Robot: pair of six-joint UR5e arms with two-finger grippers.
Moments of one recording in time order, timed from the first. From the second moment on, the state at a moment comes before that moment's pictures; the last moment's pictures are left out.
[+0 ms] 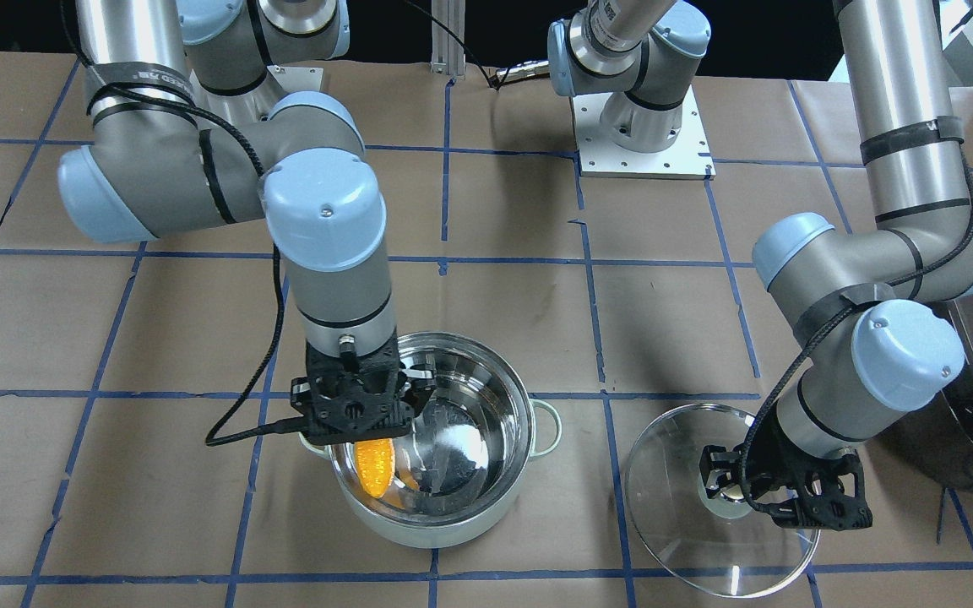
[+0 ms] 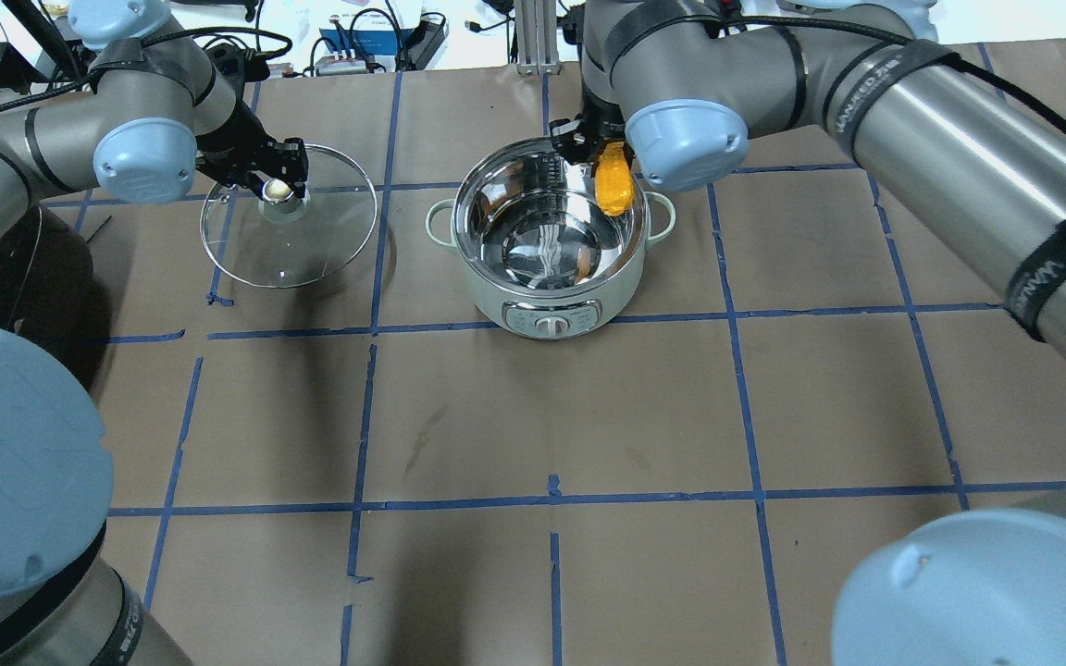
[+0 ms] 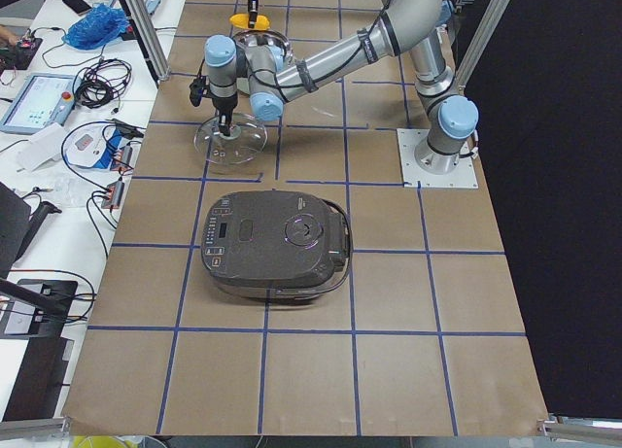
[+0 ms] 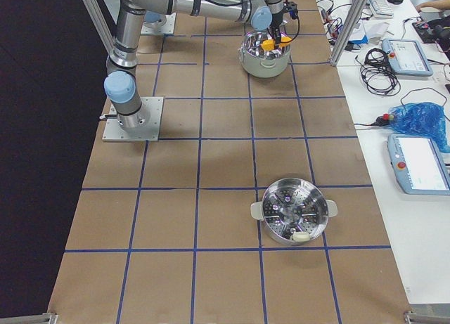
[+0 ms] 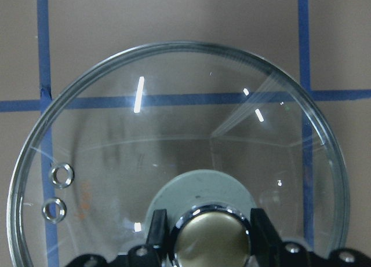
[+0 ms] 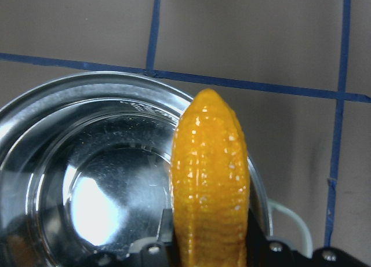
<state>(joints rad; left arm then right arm) -1.39 -2.11 -1.50 -0.98 1.50 0.20 1.86 -1.09 1.38 -2.08 -1.62 0.14</state>
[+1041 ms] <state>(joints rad) -1.39 -2.07 -1.51 -0.99 1.52 0.20 1.93 -0.98 1.40 -2.08 -1.66 0.21</state>
